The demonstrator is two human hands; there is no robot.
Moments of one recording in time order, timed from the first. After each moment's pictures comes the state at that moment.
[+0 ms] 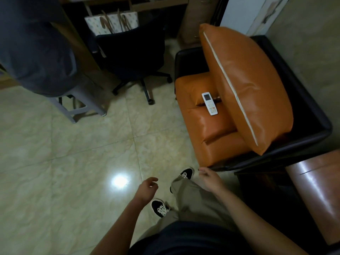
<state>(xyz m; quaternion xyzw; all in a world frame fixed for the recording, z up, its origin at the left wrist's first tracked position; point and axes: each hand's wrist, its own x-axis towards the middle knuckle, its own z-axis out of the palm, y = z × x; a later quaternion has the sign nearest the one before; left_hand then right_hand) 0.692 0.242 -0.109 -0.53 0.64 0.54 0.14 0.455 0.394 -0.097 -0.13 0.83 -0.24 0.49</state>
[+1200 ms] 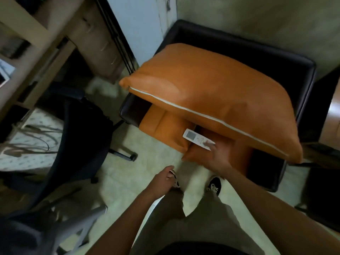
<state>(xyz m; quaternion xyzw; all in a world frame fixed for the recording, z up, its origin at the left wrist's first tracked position) 0.294 -0.089 -0.095 -0.17 0.78 0.44 0.41 0.213 0.164 -0.185 0.08 0.86 -0.41 0.30</state>
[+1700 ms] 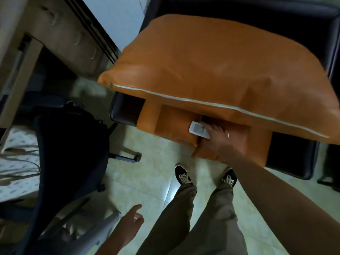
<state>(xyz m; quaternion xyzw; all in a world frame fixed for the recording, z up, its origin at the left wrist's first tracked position) 0.376 -0.257 -0.163 -0.28 0.77 0.27 0.50 0.151 0.118 -0.274 0.04 0.93 -0.24 0.27</state>
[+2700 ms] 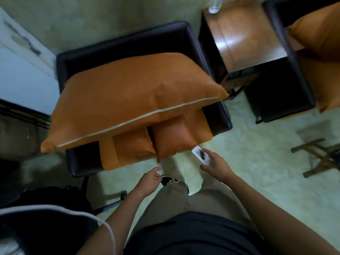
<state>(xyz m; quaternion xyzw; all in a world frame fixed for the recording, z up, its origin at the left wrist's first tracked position) 0.222 -0.085 -0.128 0.13 0.81 0.21 0.54 0.384 0.179 -0.137 0.36 0.81 -0.42 0.21</state>
